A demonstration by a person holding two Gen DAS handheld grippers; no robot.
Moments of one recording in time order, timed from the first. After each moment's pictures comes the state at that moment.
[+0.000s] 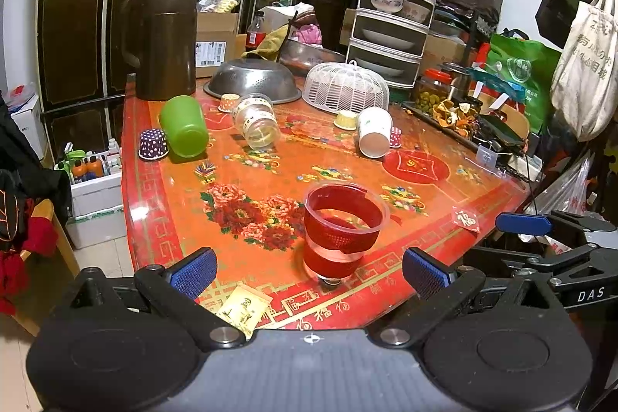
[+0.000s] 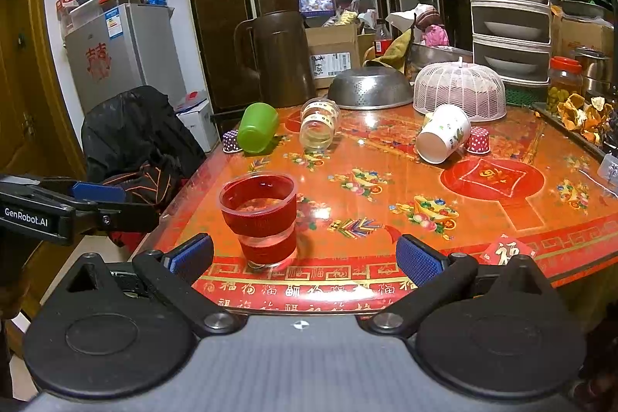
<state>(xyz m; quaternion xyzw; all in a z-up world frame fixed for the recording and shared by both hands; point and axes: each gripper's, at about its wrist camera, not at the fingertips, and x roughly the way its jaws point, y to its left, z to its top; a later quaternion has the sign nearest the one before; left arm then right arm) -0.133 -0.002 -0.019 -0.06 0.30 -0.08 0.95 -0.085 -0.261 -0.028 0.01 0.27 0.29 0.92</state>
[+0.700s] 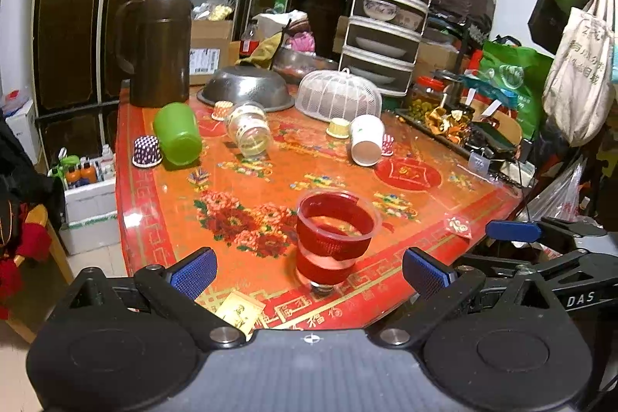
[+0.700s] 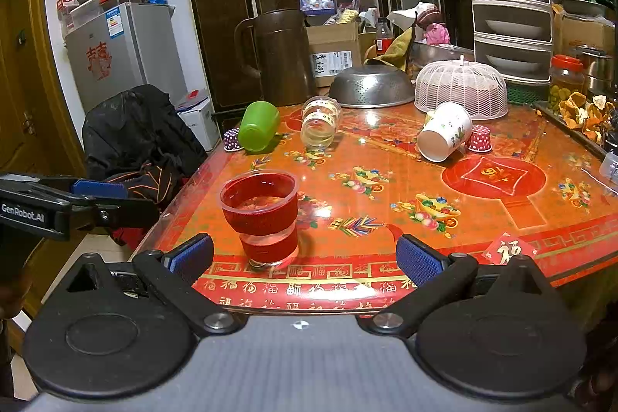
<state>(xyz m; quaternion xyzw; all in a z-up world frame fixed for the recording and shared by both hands) -0.138 -0.004 -0.018 -0.06 0.28 -0.09 0.95 -0.085 -0.260 -0.030 0.01 0.27 0.29 0.92</state>
